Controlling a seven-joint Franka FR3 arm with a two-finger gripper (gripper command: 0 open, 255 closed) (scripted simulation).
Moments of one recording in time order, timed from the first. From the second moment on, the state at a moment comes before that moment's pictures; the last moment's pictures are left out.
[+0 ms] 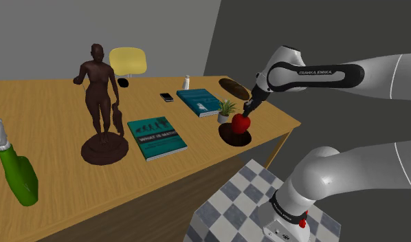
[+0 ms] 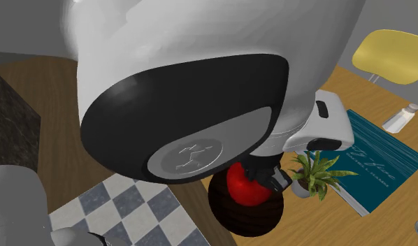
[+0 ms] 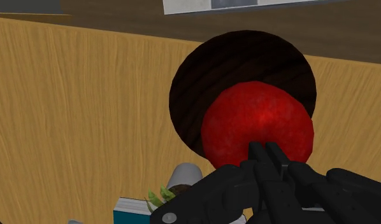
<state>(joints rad) -0.11 -0.67 -0.27 -2.67 -0.13 2.17 -0.20</state>
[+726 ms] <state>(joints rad) -0.11 -0.66 -0.27 -2.69 -0.14 2.21 -0.20</state>
